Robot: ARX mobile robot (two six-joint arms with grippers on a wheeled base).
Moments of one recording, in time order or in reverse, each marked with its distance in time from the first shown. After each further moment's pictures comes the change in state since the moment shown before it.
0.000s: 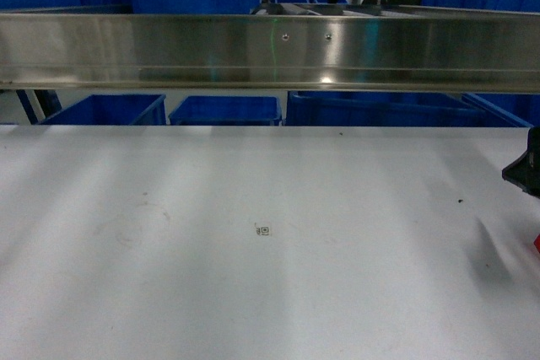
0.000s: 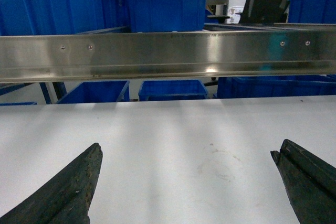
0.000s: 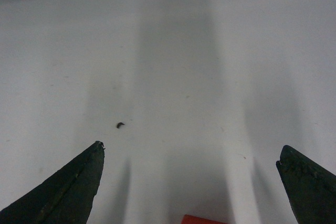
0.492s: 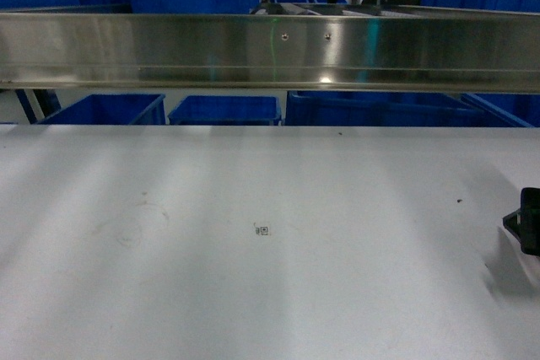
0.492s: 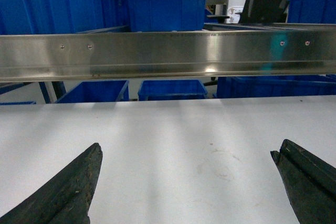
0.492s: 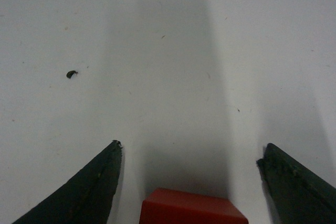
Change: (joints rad) left arm 0.000 0.000 0.000 0.000 0.000 0.000; right arm 0.019 0.092 -0.117 0.163 0.058 -0.033
